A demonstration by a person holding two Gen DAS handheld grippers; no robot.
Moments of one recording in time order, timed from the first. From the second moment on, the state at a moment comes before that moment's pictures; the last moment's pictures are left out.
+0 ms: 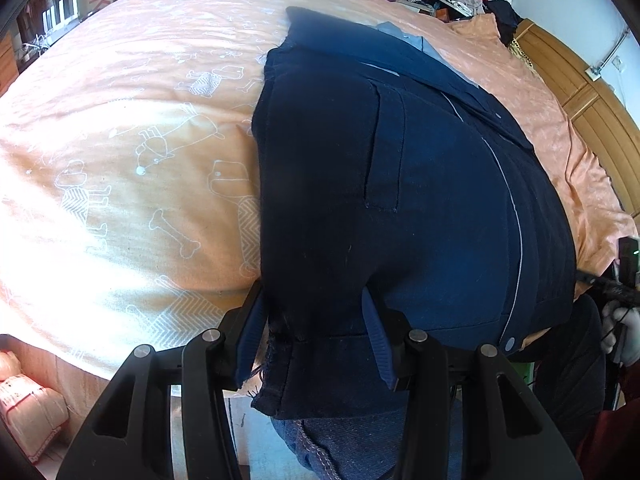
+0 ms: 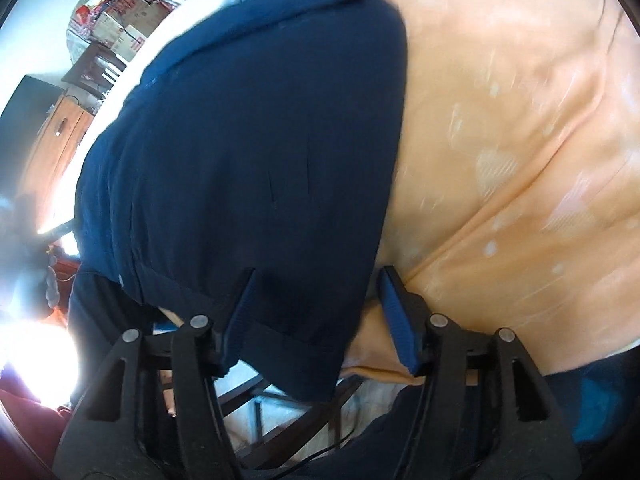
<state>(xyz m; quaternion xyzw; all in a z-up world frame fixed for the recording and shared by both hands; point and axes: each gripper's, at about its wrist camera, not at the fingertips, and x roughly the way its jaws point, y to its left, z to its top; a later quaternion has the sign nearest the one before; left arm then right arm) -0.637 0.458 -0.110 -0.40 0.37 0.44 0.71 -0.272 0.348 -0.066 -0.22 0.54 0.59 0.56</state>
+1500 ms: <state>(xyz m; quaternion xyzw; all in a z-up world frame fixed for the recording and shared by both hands) -0.564 0.801 -0.016 -0.50 0.10 0.34 0.79 -0.080 0.627 0.032 0.03 0.56 0.64 0.52</state>
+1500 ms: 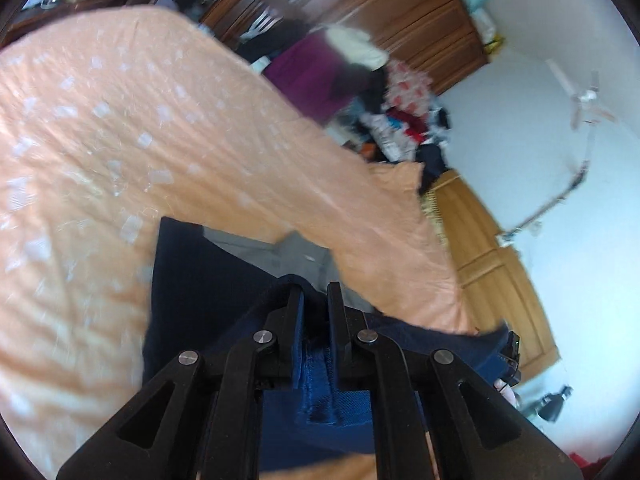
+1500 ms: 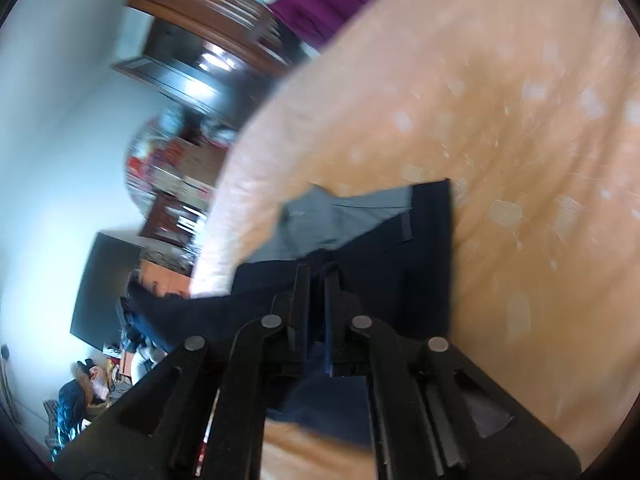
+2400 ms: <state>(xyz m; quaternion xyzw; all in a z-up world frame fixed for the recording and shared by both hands) -0.536 0.836 -0.104 -0.44 0.23 0.44 0.75 -0.083 0.686 -0.051 -0.09 0.51 0.62 0.58</state>
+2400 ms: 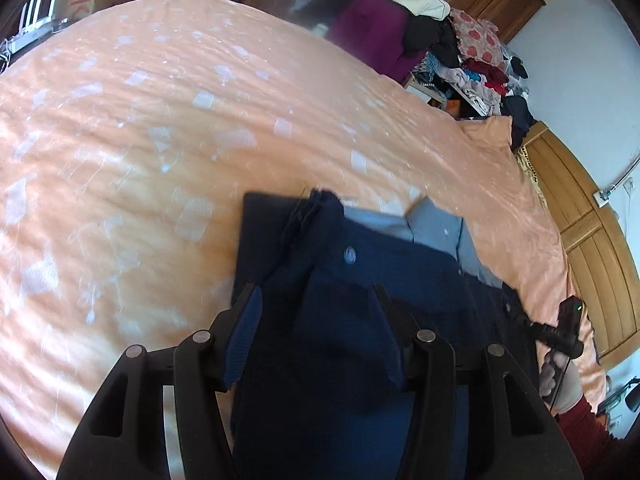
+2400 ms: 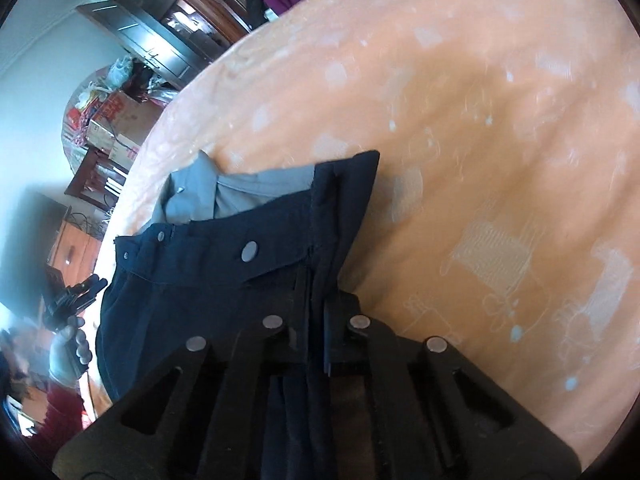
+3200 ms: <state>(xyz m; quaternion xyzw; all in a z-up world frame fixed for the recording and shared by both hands) -0.540 0.694 -0.108 -0.44 0.24 0.37 0.78 -0.176 0.637 -0.039 -0.17 0.46 0.64 0.59</state>
